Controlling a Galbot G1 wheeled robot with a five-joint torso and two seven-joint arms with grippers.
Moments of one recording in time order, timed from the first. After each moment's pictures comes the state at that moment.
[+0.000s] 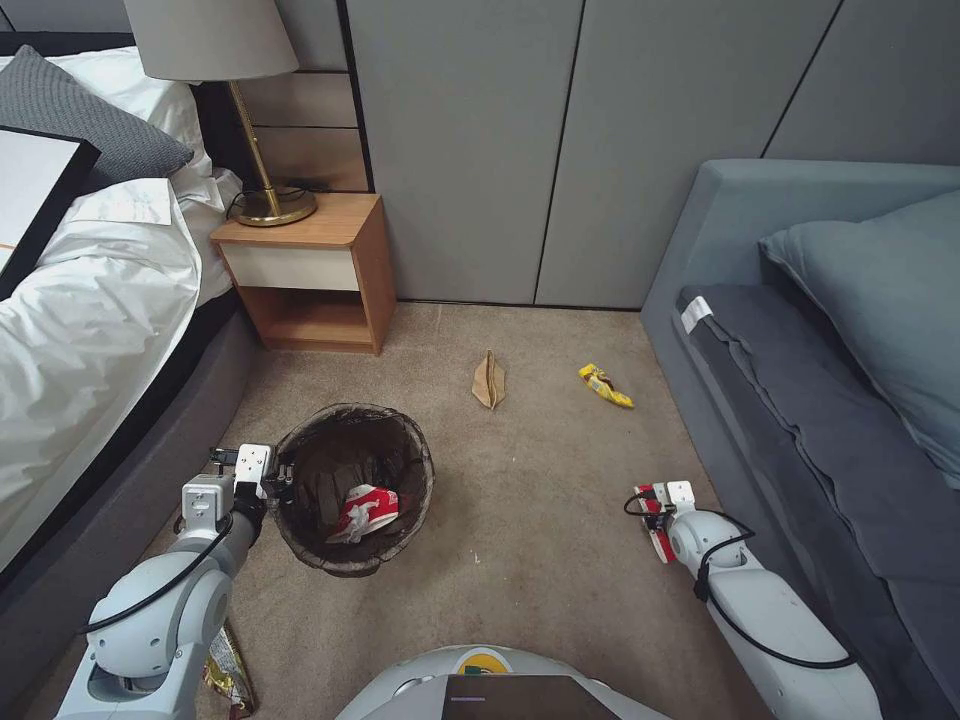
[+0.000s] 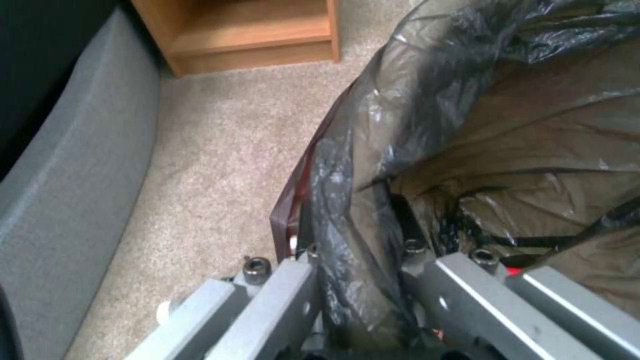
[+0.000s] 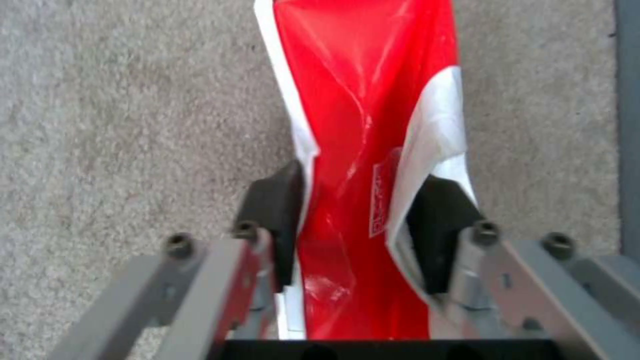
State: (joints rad) left arm 1.61 -1.28 -0.79 -2.30 -0.26 0.74 0.04; right arm -1.12 1.05 0.36 1.31 0.42 -0.67 0.16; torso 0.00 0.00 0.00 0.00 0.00
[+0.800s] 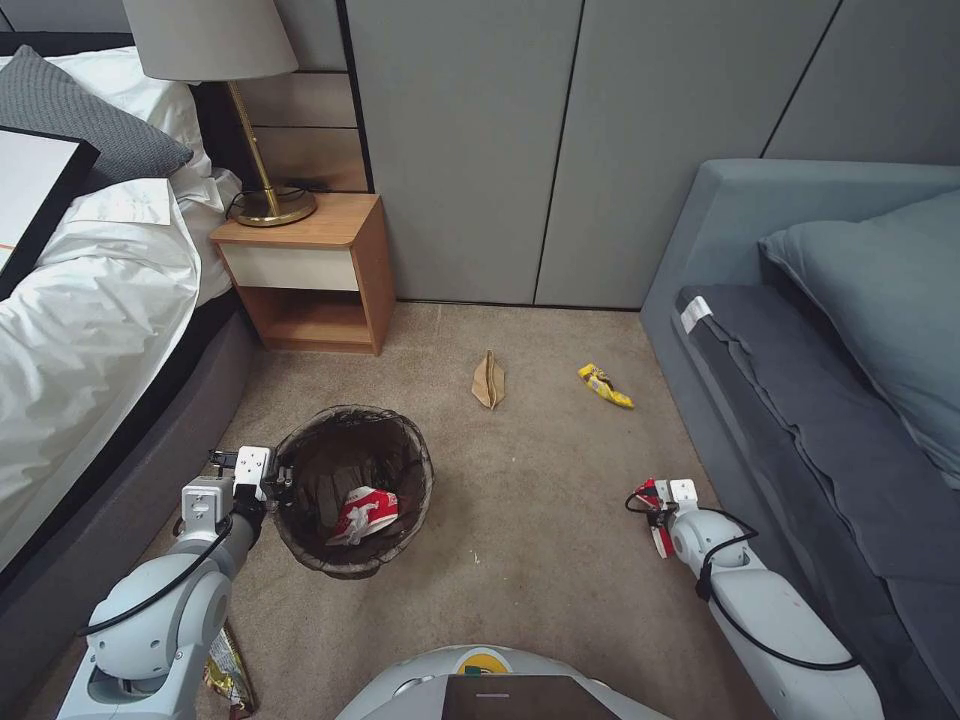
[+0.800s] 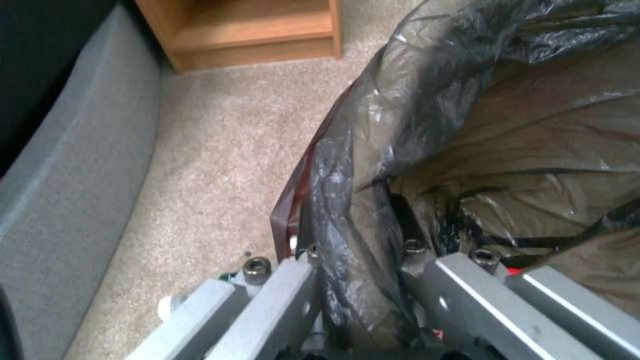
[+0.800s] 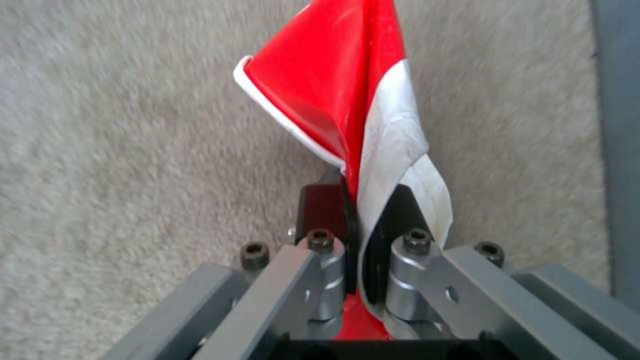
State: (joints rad) left arm 1.61 -1.28 -0.79 -2.30 -0.26 0.74 0.04; right arm -1.14 1.05 0.38 1.34 0.42 -0.65 0.16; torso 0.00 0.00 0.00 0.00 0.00
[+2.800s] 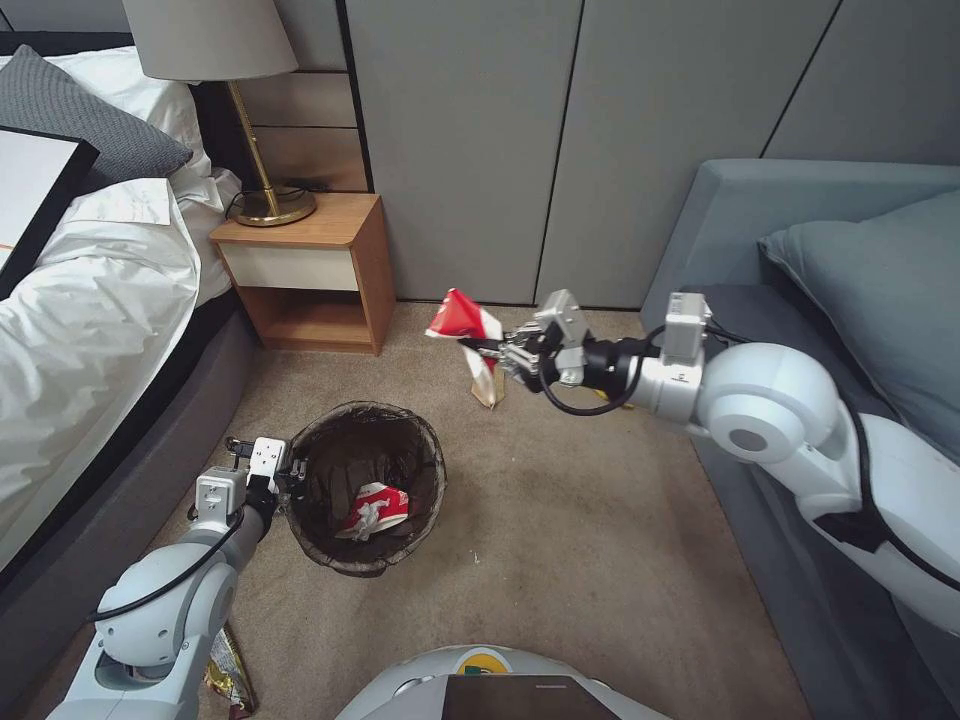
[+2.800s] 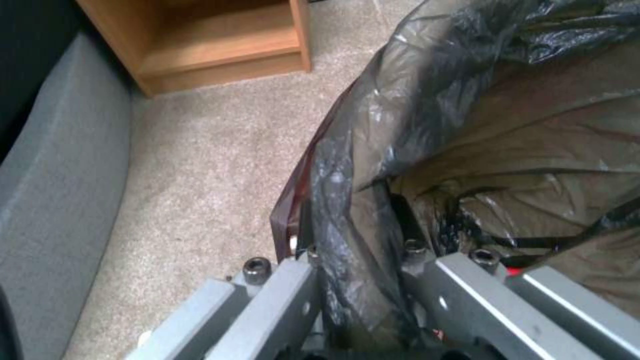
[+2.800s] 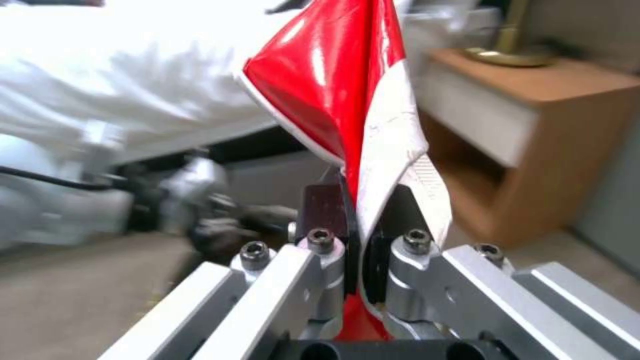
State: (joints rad) left arm 1.58 -1.24 -0.76 -2.29 -0.24 0.74 0.09; right arm -0.46 0.63 -0.12 2.26 1.17 -0.54 -0.19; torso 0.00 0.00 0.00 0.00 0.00
